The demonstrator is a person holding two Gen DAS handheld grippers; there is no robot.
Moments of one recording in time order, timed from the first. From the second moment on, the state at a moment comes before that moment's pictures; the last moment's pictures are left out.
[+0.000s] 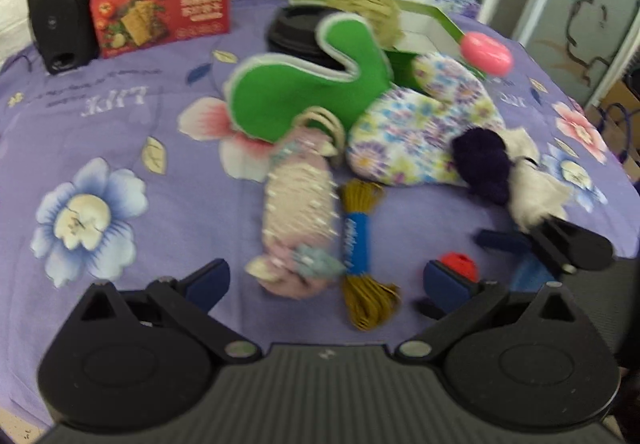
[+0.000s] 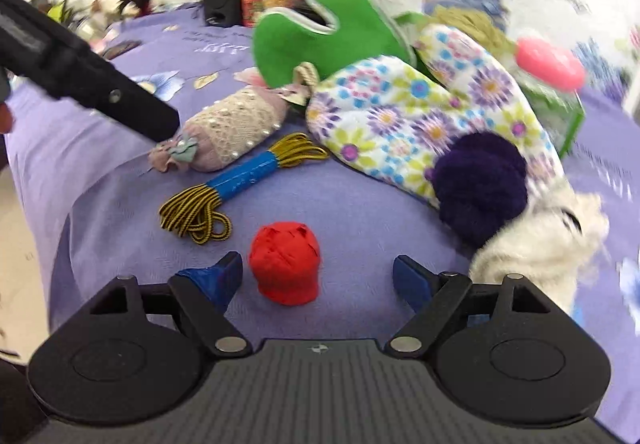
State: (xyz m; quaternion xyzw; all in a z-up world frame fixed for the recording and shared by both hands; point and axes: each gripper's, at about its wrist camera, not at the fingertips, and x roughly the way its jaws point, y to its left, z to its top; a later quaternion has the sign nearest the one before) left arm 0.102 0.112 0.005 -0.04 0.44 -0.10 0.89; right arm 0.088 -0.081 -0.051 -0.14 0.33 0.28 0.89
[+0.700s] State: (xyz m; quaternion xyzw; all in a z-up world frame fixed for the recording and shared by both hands) left arm 0.134 0.087 -0.042 -0.14 0.51 -0.11 0.84; right arm 0.090 -0.083 -0.060 -0.11 0.28 0.35 0.88
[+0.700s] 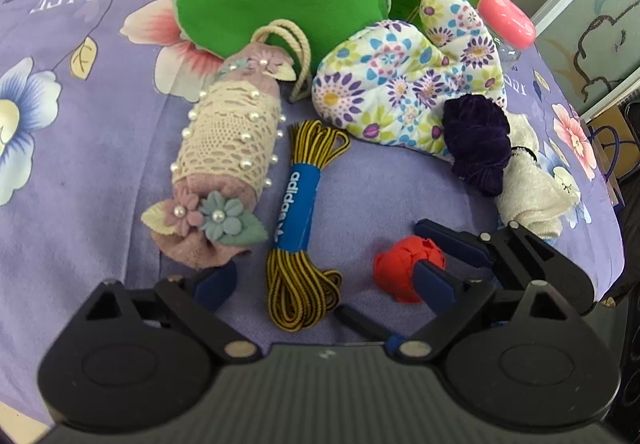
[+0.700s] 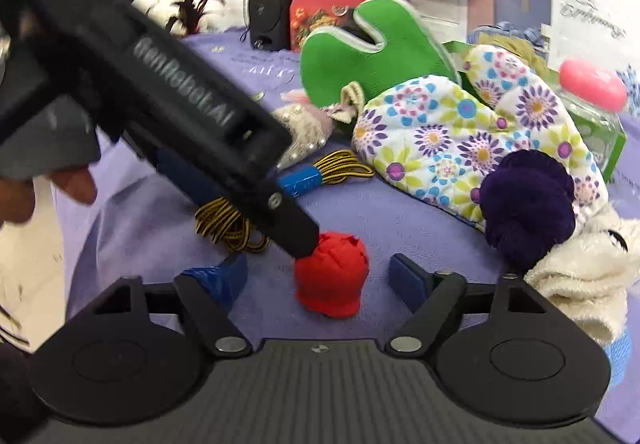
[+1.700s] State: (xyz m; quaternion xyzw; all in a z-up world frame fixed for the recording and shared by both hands) left arm 0.116 0.070 -0.041 -0.02 0.49 -0.11 0.87; right arm 0.081 -0.093 -0.061 -0.10 0.28 0.32 0.90
